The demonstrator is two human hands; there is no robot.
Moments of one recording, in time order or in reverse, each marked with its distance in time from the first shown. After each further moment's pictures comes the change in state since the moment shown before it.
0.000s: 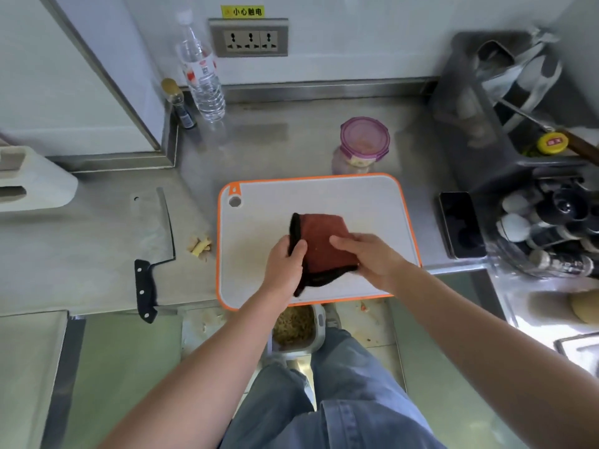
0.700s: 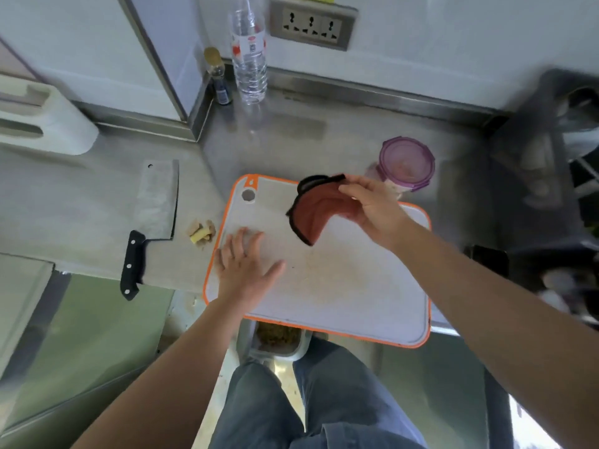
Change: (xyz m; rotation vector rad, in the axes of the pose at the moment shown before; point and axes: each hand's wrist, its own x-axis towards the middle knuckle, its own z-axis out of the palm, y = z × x) left_hand 0.035 -0.043 -0.039 0.963 0.308 -0.034; right_hand 0.097 -0.094 0.007 0.019 -0.183 -0.299
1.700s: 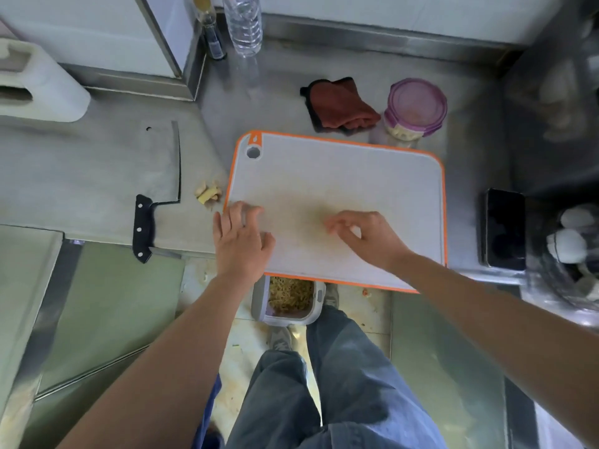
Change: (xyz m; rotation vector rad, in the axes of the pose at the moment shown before) left_hand -0.026 -0.029 0.000 0.103 0.140 0.151; right_hand -0.077 0.102 -0.014 -1.024 -0.126 -0.407
